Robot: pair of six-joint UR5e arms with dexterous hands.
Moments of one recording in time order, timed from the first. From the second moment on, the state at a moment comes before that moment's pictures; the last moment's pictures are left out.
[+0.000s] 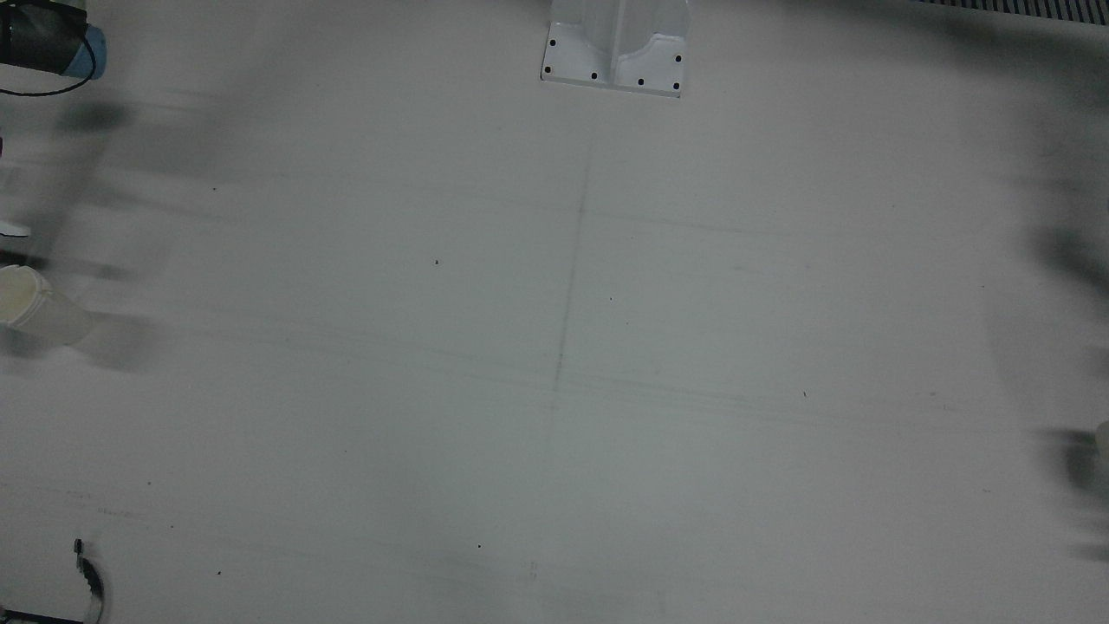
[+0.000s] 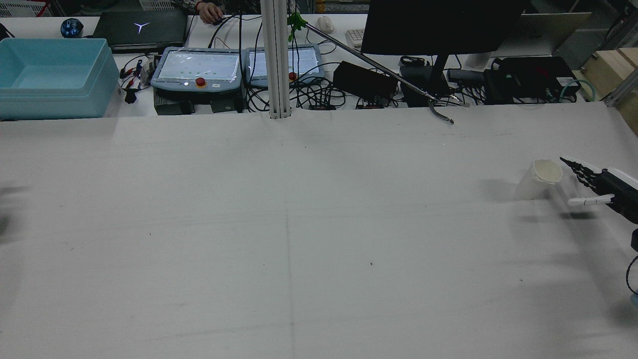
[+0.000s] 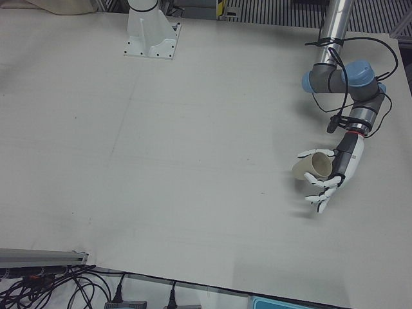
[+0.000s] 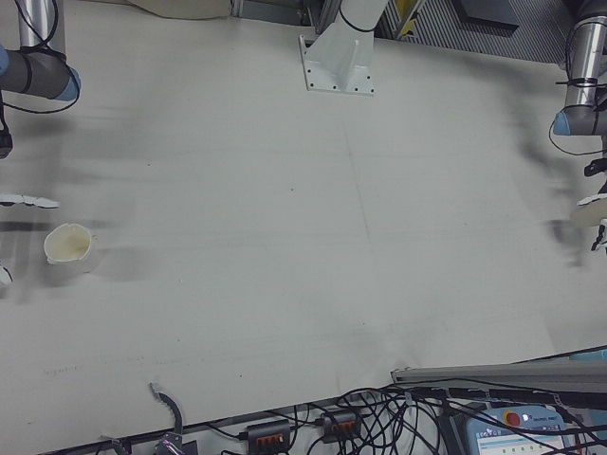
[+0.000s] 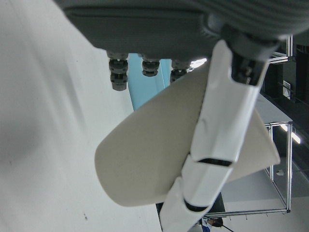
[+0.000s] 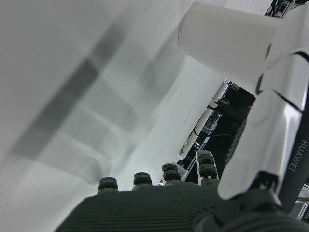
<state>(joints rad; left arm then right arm) -1.13 -1.52 -1.33 -0.41 1.48 0.20 1.16 -1.60 1.16 -2.81 -1.49 -0.53</state>
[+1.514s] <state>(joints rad) -1.13 -1.48 -1.37 -0.41 1.45 0.16 1.00 -1.49 1.48 -3.17 -1.32 -0.68</state>
